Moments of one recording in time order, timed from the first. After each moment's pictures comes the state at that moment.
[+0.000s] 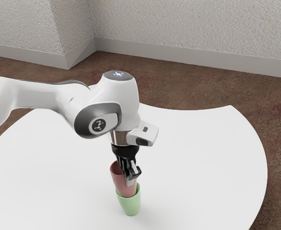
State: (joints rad) arm -0.32 -0.06 -0.16 -2.20 -0.05 2.06 0.12
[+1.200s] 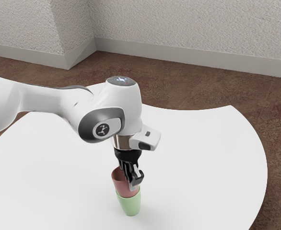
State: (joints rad) arm -0.32 -0.02 -0.16 -2.20 -0.06 2.09 0.12
